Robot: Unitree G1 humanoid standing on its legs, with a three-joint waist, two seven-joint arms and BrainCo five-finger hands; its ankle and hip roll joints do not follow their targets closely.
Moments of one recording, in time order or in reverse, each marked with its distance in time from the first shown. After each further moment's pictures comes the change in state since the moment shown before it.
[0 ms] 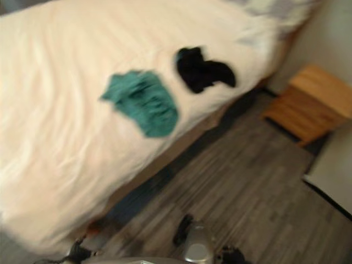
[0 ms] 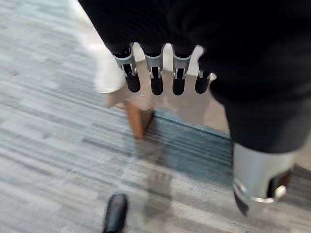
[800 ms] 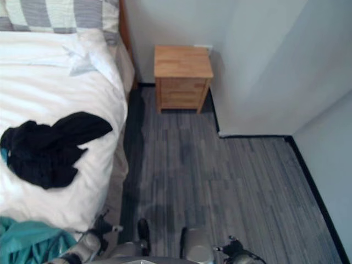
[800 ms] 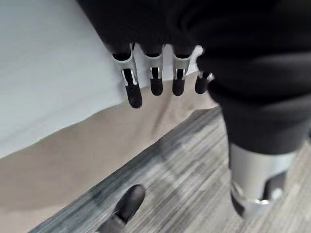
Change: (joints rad) left arm -0.165 -0.090 -0.160 -0.057 0.037 0.026 0.012; right arm -0.162 -0.035 0.022 0.042 -0.038 0.047 -0.071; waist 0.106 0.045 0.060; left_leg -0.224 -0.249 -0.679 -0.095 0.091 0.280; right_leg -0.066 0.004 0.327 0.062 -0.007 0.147
